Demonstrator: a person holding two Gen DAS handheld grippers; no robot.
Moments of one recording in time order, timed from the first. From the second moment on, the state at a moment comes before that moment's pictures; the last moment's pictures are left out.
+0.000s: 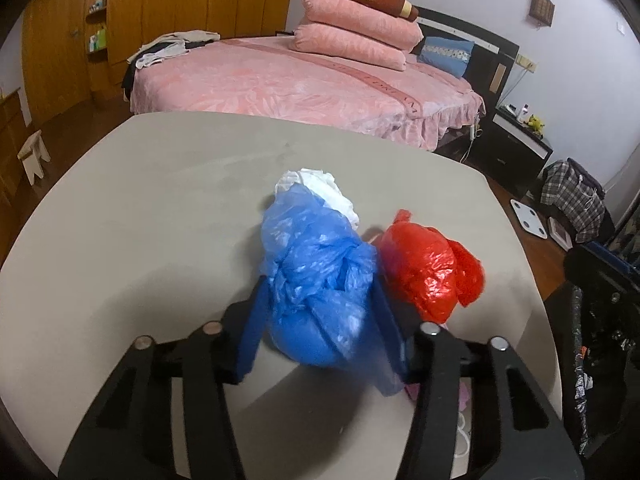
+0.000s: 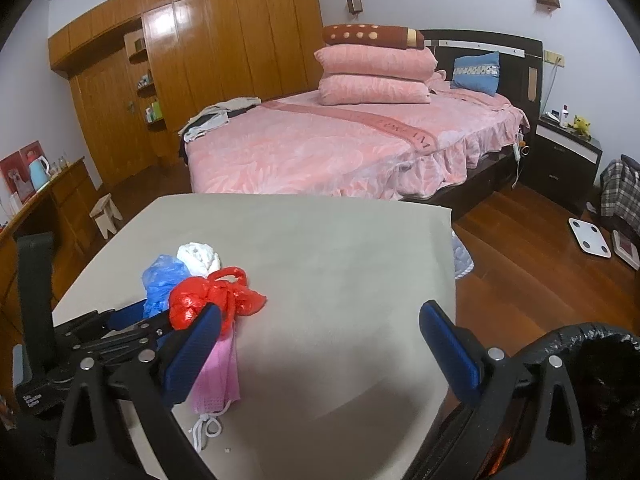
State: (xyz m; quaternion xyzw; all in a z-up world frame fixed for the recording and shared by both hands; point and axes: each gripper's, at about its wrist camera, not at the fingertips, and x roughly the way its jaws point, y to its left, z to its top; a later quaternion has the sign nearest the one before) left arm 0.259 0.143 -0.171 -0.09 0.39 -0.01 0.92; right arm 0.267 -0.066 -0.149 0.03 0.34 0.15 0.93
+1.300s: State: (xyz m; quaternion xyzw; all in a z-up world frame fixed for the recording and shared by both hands) left arm 0.219 0.258 -0.152 -0.08 0.35 0.10 0.93; right arm 0.294 0.087 -0.176 -0.01 0.36 0.24 0.90
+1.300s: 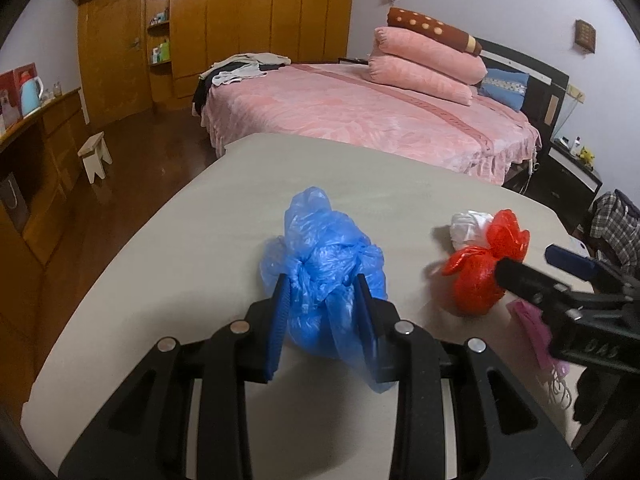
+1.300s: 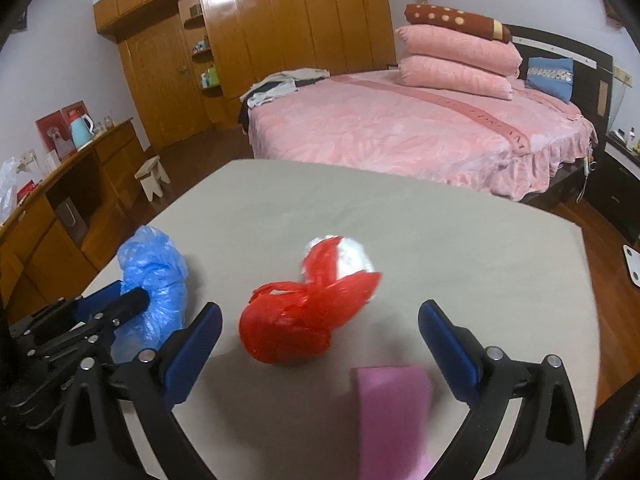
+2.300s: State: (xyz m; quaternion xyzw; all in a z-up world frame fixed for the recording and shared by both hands) left arm 0.163 0.223 -0.080 -0.08 0.30 0.07 0.95; right arm 0.231 0.044 -0.100 0.00 0.32 0.28 0.91
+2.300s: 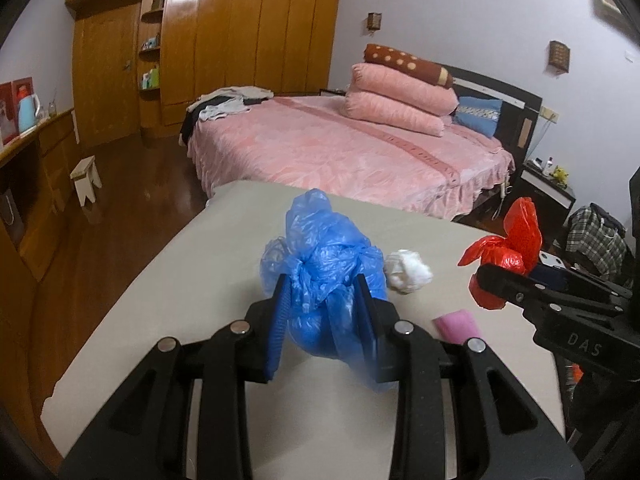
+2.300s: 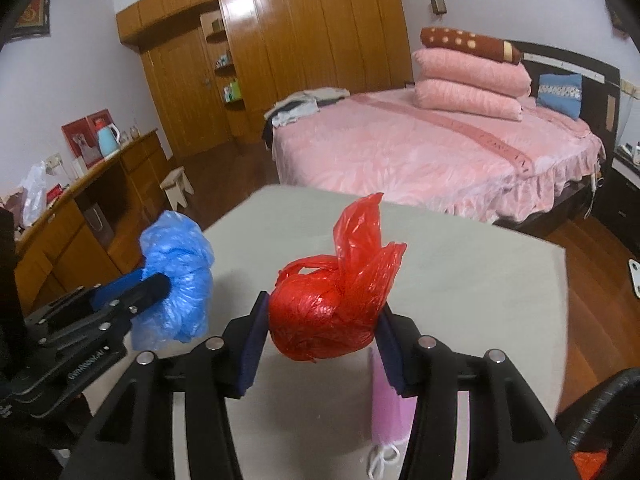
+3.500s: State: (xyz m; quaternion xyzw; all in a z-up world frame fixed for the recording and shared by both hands) left arm 0.093 0.017 -0.036 -0.03 0.27 -0.10 0.96; right arm 0.100 -0.192 -0.054 0.06 0.27 0.12 0.95
